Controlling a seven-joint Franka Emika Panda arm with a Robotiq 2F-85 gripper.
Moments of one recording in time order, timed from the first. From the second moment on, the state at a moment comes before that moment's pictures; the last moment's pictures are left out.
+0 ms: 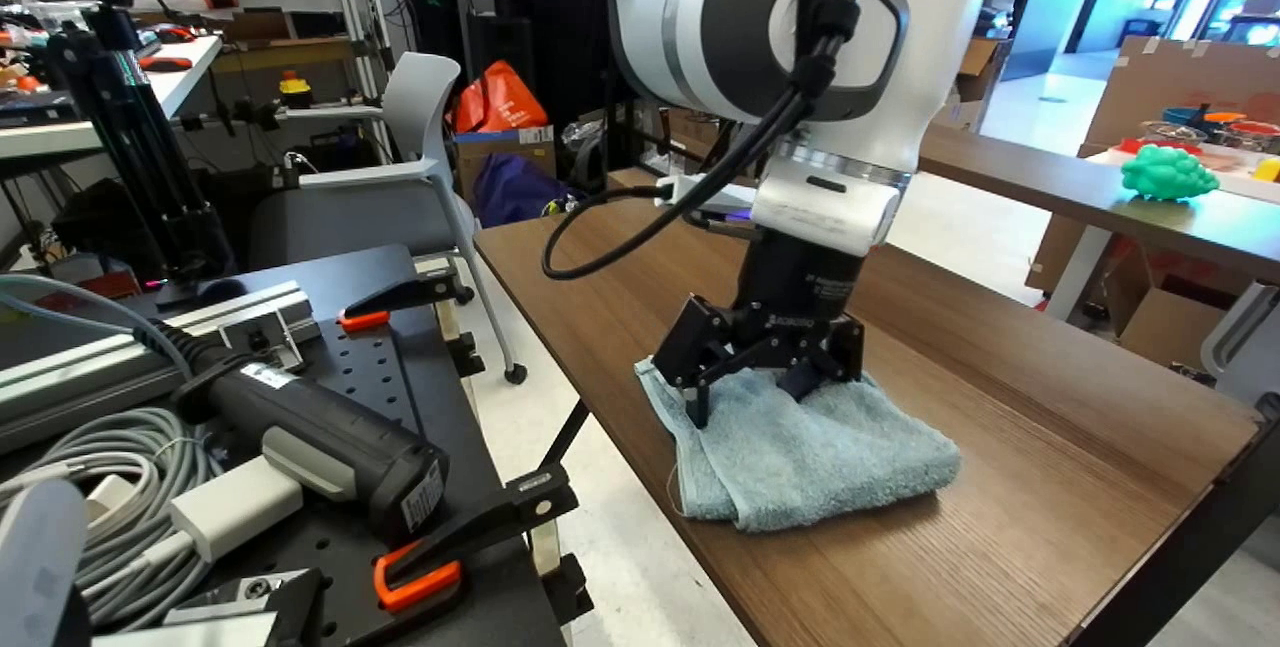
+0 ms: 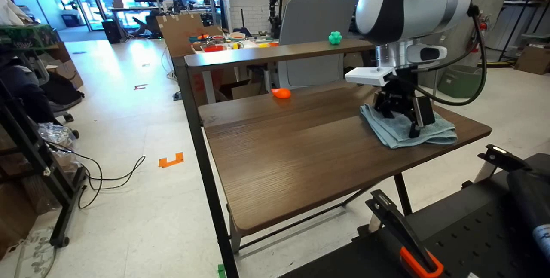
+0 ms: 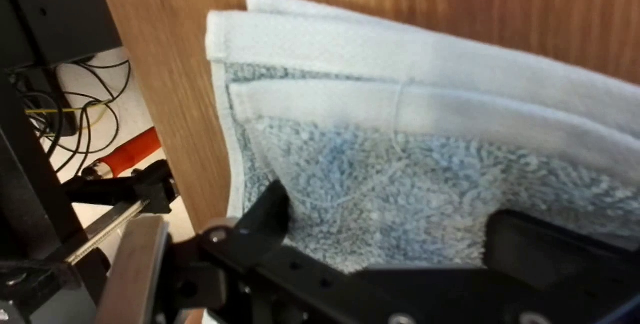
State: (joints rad) arm 0.08 0.74 -0.22 -1.95 0.05 2.39 1.55
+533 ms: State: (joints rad) arm -0.02 0.79 -0.25 -1.85 0.12 2.33 1.73
